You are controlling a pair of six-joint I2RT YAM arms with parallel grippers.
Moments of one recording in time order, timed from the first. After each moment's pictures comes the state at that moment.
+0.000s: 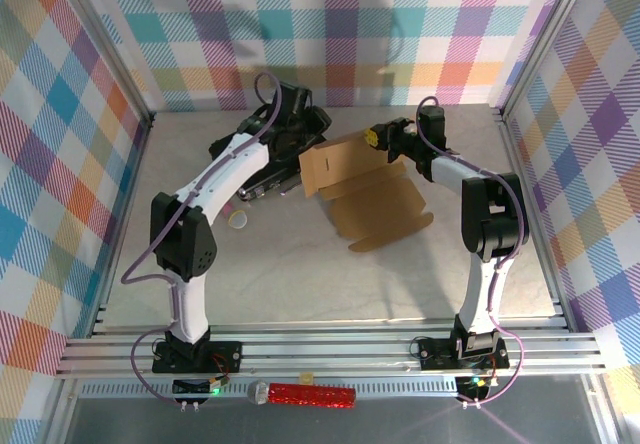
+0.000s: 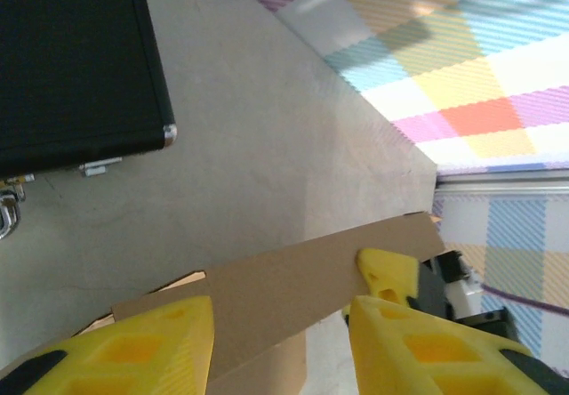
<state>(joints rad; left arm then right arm) -0.51 1.98 1.88 -0.57 0.04 -1.06 0.17 2.02 1.36 0.30 -0.75 1.65</state>
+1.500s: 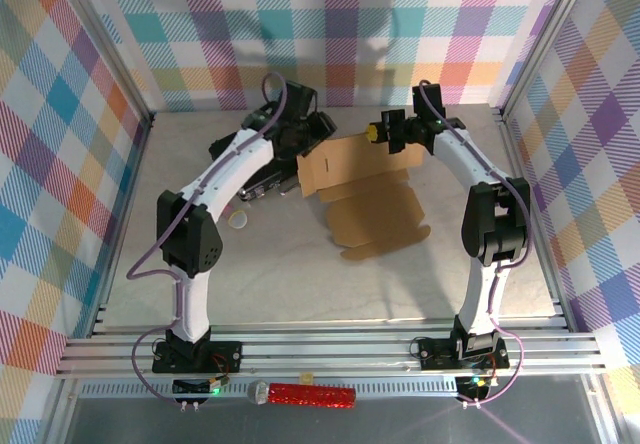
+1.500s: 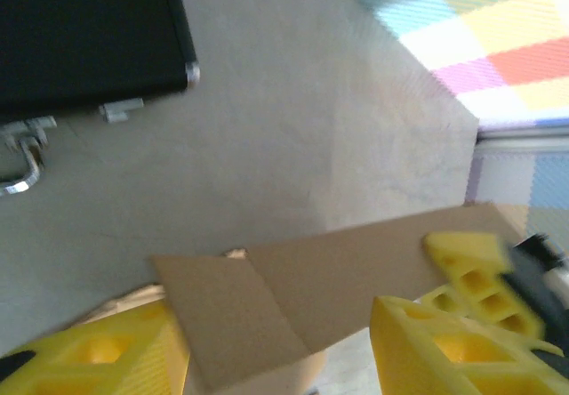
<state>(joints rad) -0.49 2.02 2.02 -0.76 0.08 -1.02 0.21 1.98 1.69 -0.44 -0.63 1.61</state>
